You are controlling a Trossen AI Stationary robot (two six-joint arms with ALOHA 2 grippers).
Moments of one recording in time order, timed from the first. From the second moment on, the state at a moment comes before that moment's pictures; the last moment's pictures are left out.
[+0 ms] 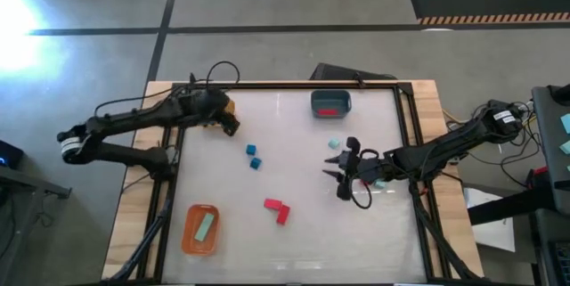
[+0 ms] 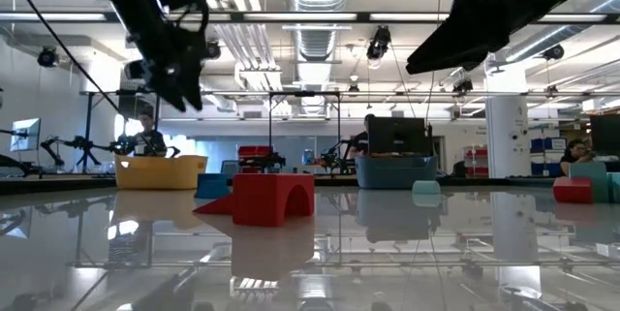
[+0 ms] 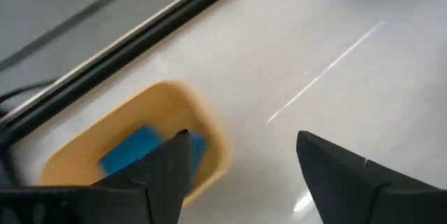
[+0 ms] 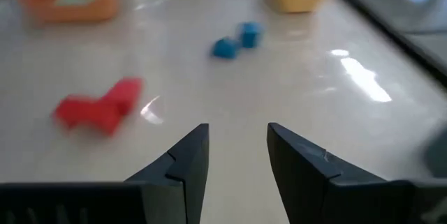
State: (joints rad) left arm 0.42 1.07 0.82 -0.64 -0.33 -0.34; right arm 0.29 1.22 0.61 0.04 0.50 0.27
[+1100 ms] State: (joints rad) left arm 0.01 0.90 0.56 0.12 -0.48 -0.19; right arm -0.25 1.50 0.84 -0.48 0.16 0.54
